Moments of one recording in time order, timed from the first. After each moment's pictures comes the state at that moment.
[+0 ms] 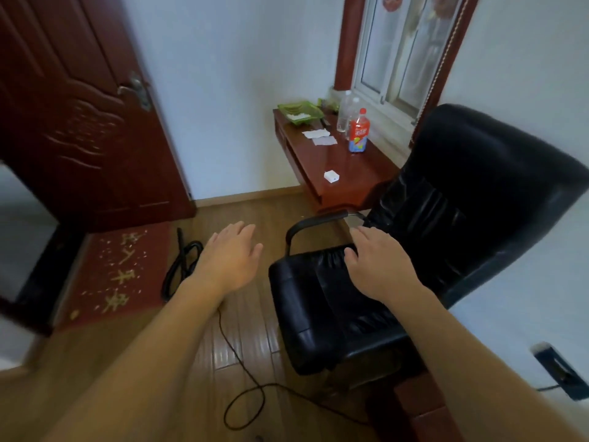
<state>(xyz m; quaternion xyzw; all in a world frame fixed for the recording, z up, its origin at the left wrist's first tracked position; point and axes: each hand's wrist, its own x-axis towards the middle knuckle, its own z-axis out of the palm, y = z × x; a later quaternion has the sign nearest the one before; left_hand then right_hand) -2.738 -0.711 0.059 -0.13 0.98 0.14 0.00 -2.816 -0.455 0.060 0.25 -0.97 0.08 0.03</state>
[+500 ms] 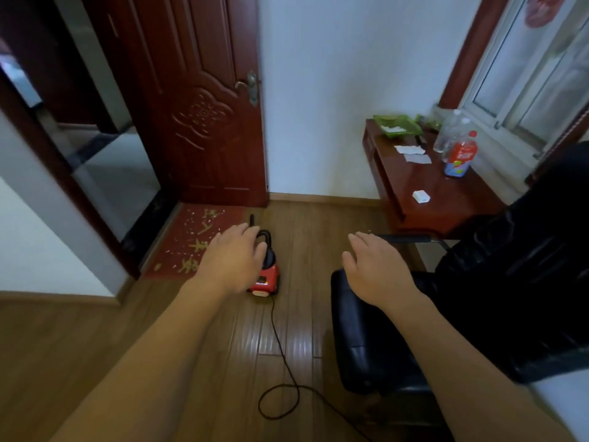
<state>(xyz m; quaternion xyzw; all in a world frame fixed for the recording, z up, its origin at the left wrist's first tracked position) -2.629 -0.826 0.057 -0.28 0.95 0.14 -0.04 -2.768 -0.608 0.058 0.37 -0.92 0.11 0.01</state>
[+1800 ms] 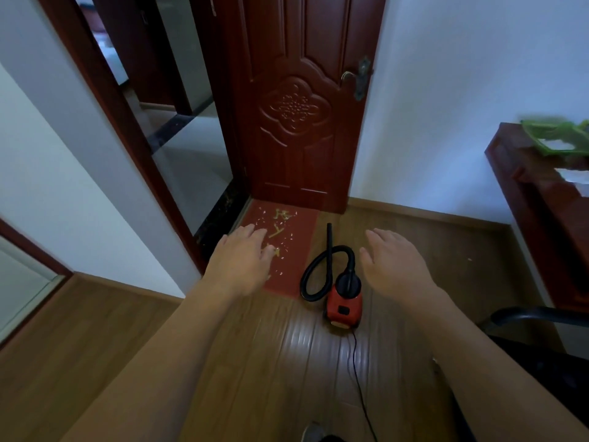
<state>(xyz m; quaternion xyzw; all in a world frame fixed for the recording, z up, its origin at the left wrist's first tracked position) -2.611 -1.216 0.031 -0.38 0.92 0.14 -0.01 -2.812 -1.037 0.023 0.45 -0.89 0.06 -0.04</state>
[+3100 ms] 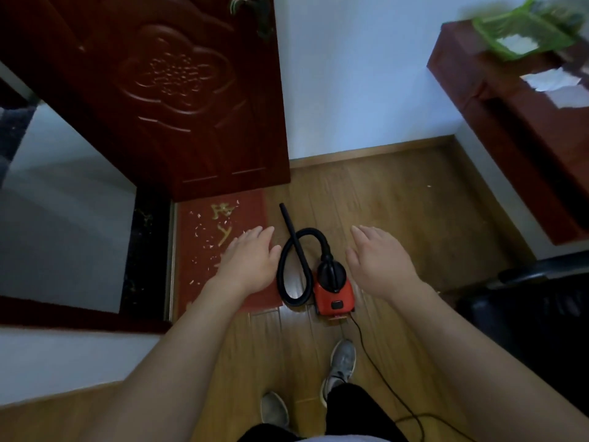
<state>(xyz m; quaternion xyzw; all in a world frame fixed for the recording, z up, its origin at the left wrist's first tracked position) -2.923 -1.450 -0.083 -0.20 0.95 0.18 0.16 -3.015 -1.222 -0.084 0.28 -0.95 0.08 -0.13</state>
